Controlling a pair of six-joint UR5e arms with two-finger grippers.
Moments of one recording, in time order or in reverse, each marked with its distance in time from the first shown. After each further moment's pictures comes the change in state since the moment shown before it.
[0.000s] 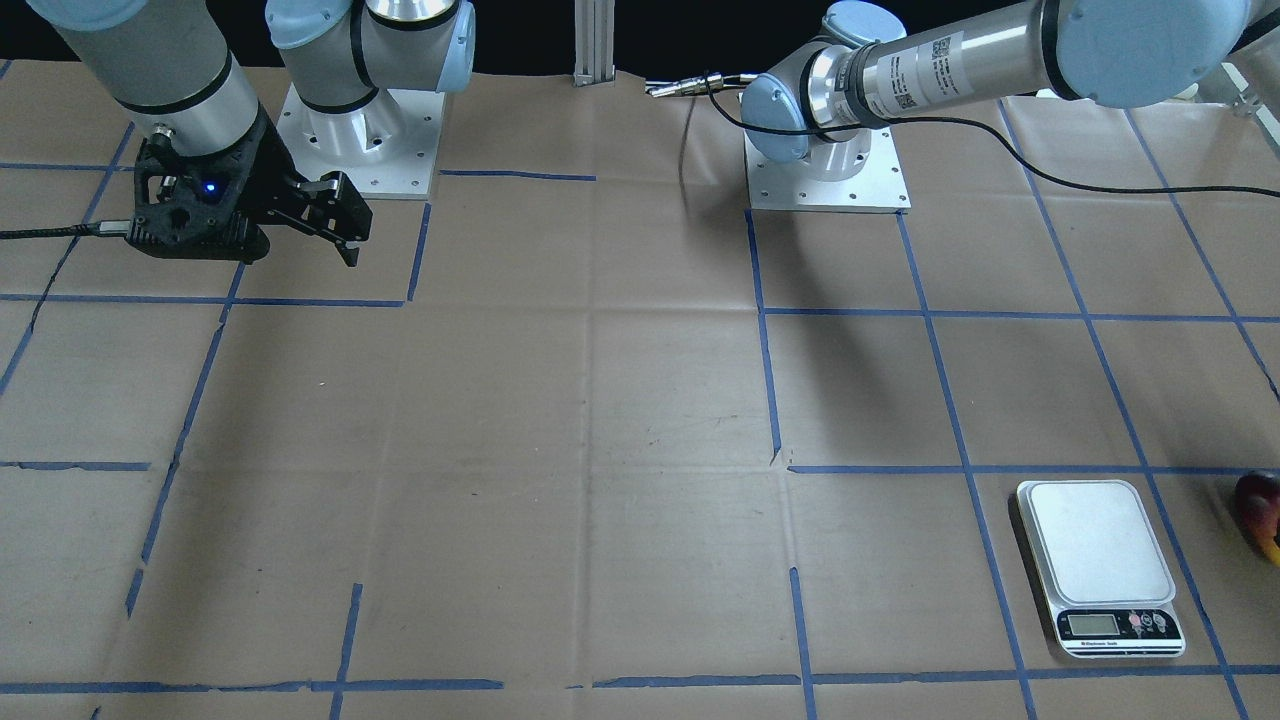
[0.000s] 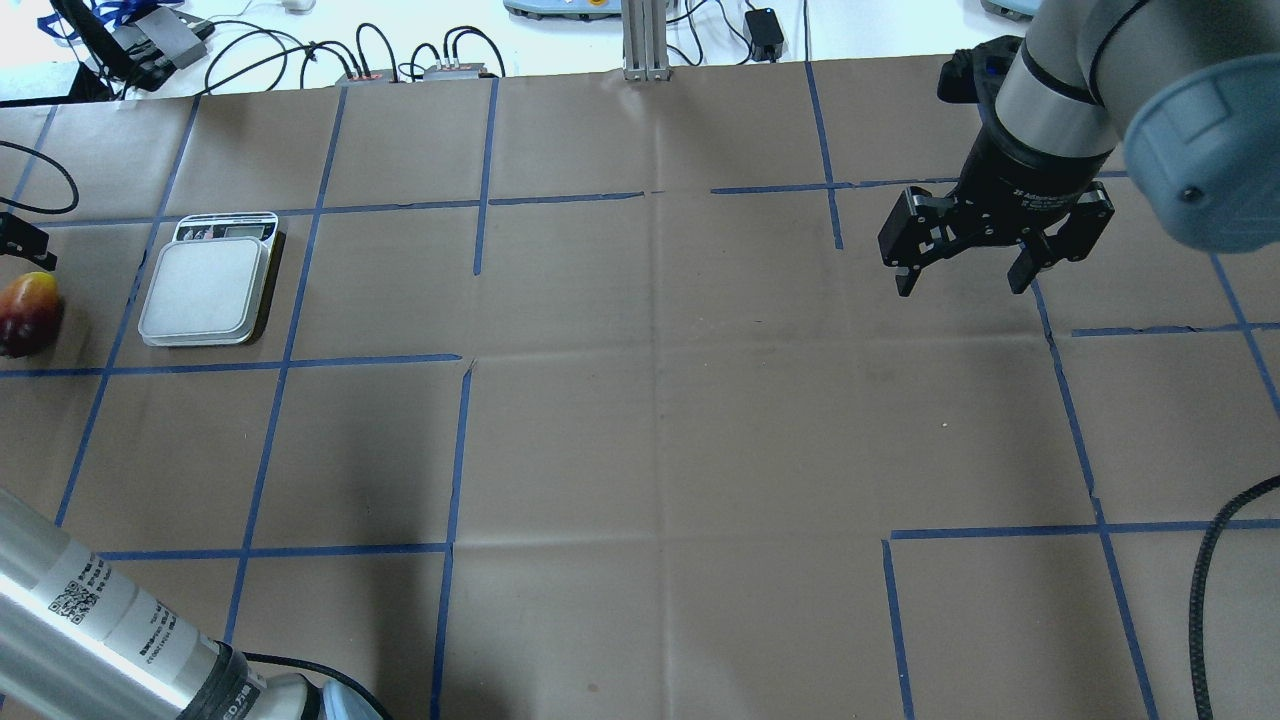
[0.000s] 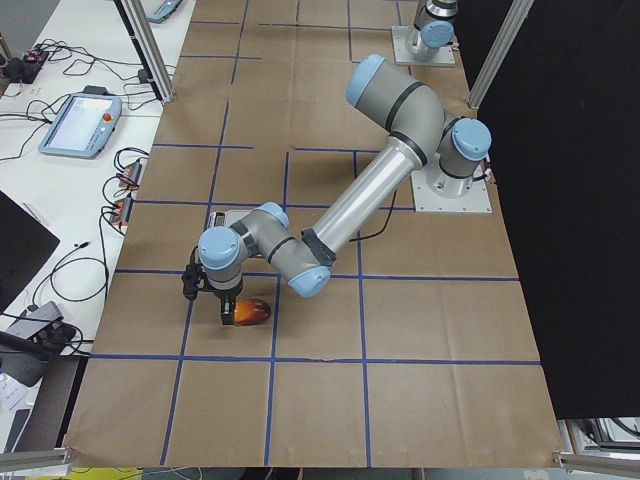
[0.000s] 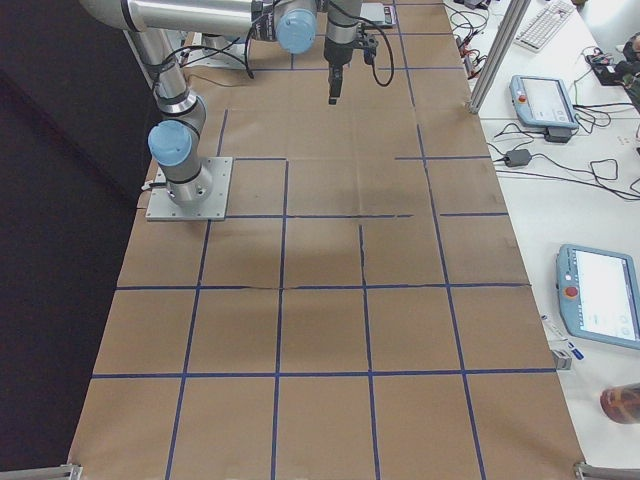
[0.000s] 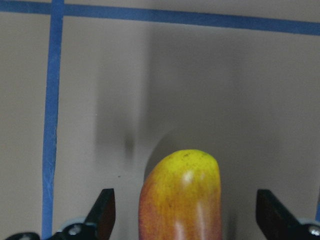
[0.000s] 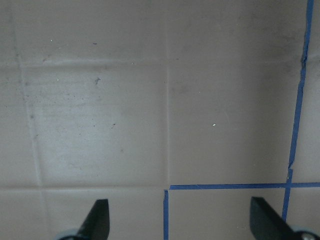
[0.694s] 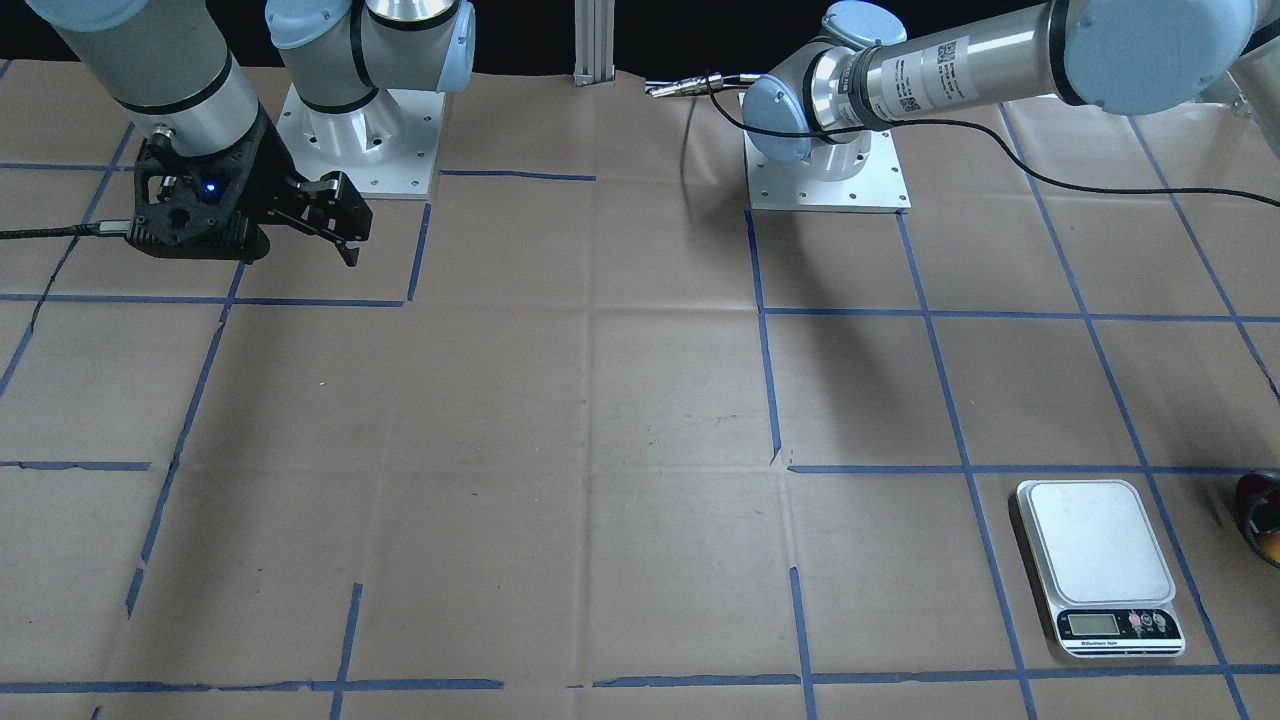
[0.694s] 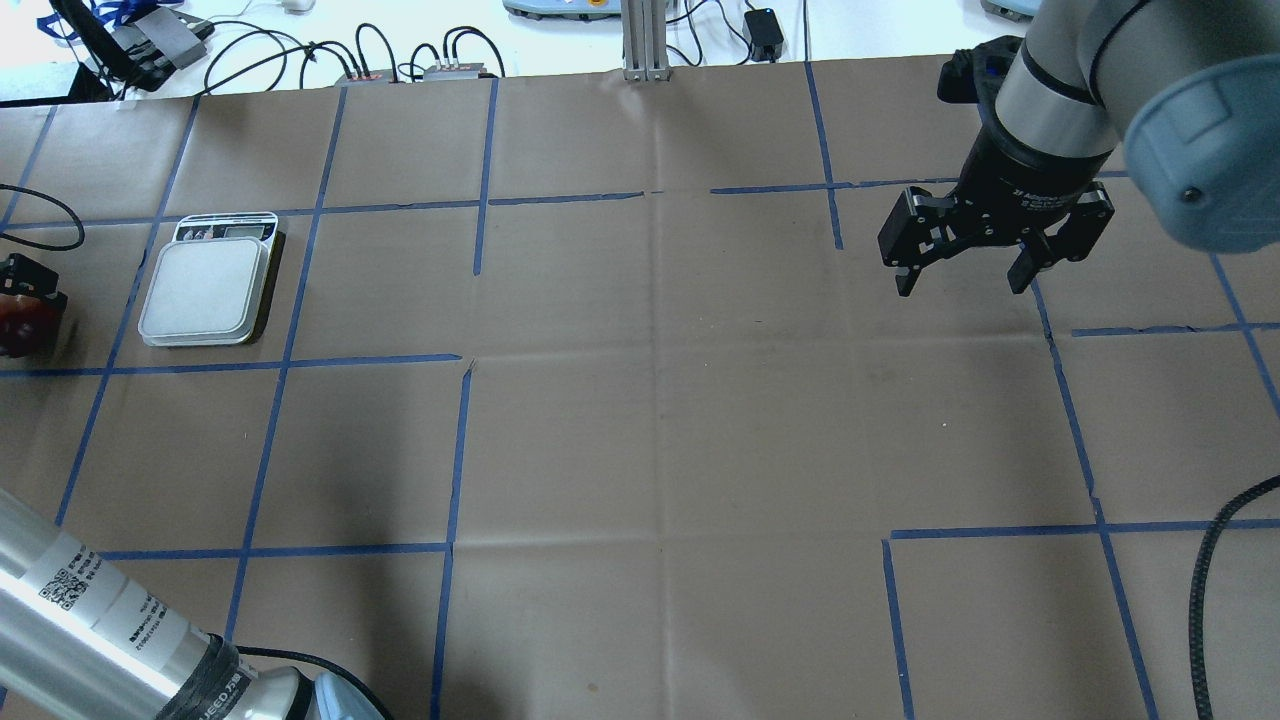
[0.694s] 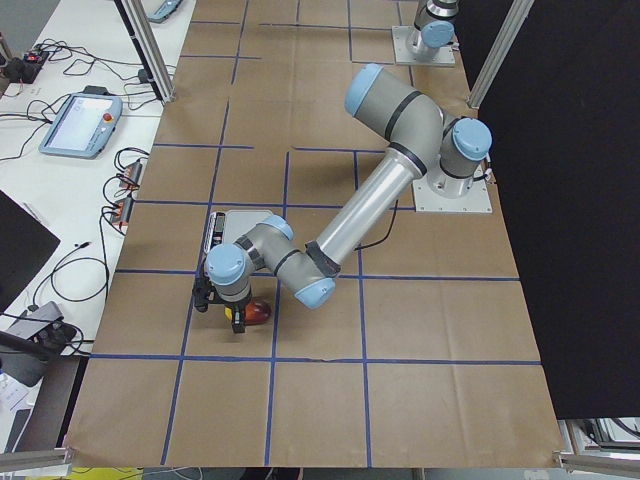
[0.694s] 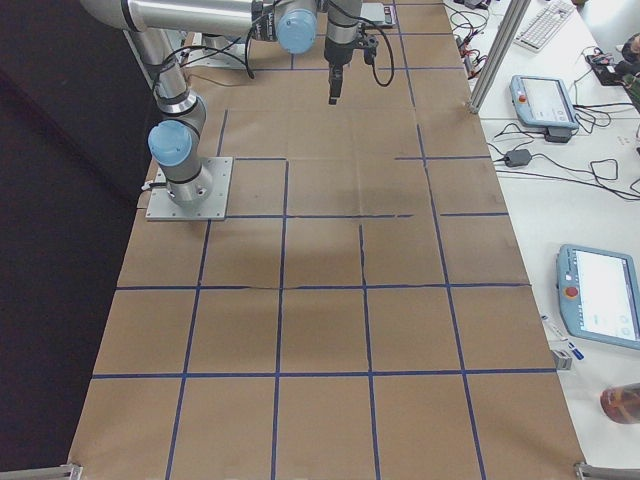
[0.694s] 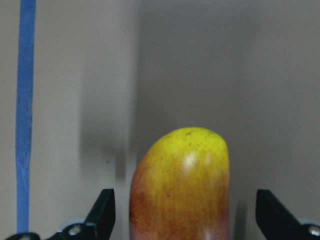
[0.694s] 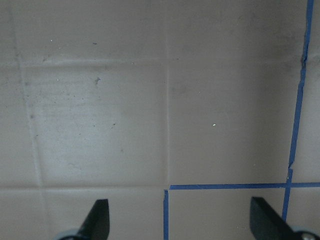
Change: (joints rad) left arm 0.011 -0.004 -0.051 -0.002 0.007 0.002; right arm 0.000 0.000 0.000 0.000 0.000 0.000
